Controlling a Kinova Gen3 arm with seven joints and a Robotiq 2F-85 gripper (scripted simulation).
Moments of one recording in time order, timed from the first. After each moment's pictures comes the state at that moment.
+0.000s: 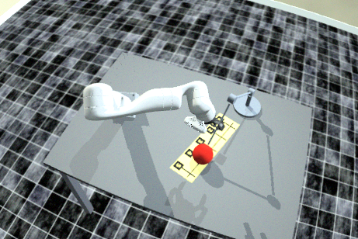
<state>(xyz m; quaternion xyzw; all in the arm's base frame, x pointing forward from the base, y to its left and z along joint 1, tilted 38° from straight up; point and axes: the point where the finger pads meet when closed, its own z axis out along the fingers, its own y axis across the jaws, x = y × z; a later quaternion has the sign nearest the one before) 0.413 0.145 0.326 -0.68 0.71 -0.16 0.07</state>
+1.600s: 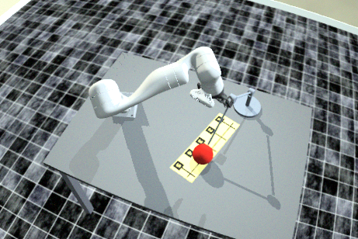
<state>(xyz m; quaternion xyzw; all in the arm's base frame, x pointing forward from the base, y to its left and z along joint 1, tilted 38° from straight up) 0.383 0.233 0.418 -0.68 0.71 -0.16 0.08</state>
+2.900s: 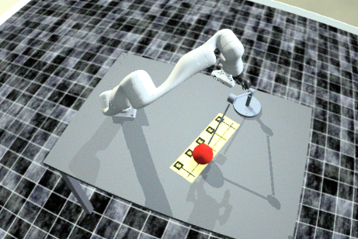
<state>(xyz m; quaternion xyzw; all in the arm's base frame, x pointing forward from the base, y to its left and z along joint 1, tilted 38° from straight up) 0.415 0.340 0.364 -0.67 0.72 -0.16 0.08</state>
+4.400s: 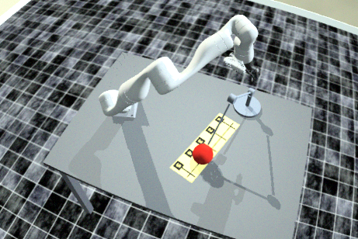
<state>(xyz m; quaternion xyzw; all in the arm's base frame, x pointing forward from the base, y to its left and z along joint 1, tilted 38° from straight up) 0.432 0.400 0.323 -0.66 0.73 -0.20 0.05</state>
